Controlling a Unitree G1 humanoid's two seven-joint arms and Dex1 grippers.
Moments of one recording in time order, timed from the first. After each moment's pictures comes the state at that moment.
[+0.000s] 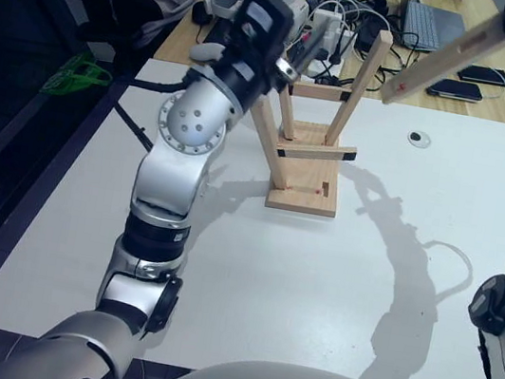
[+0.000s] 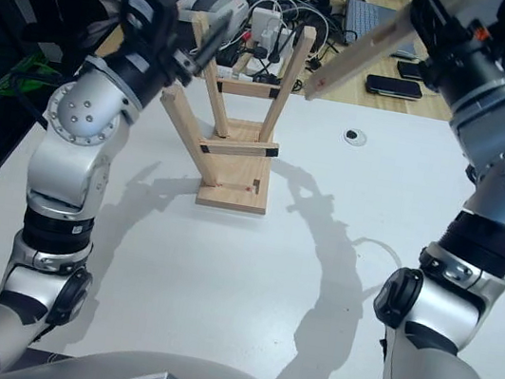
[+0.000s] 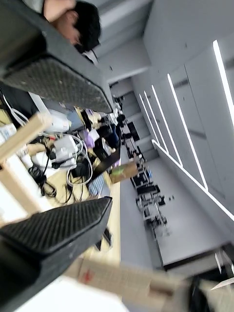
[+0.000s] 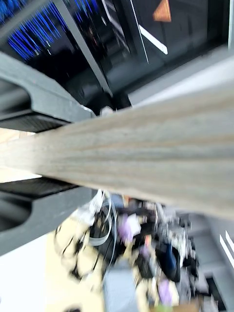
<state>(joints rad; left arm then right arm) -0.60 0.20 -0.04 -0.31 0.02 0.44 -0.22 -0.74 -0.49 -0.47 0.07 0.83 0.88 0.22</state>
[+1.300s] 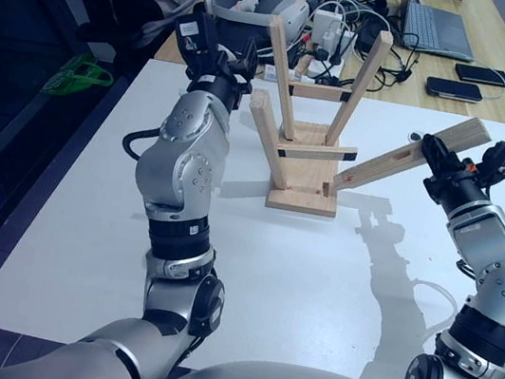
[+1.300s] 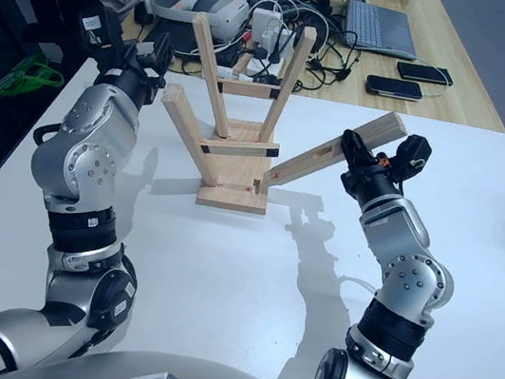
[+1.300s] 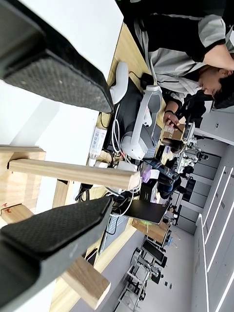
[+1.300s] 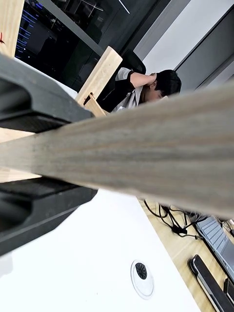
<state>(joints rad) -0.62 -0.05 0.21 -0.22 -0.21 0.77 0.14 -0.29 -0.17 -0.40 -0.25 0.96 0.83 -0.09</state>
